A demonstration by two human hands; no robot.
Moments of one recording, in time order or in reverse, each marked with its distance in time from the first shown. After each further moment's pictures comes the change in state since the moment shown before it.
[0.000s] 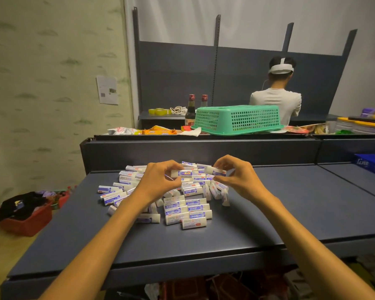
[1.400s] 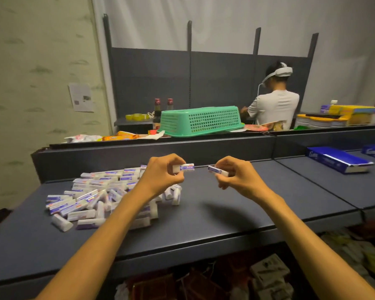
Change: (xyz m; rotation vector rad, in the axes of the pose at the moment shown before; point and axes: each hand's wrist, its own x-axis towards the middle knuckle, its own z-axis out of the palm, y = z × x) left_hand 0.040 0.100 0.086 0.012 0.000 0.119; right_hand -0.054 0.050 -0.116 0.109 -0.041 0.100
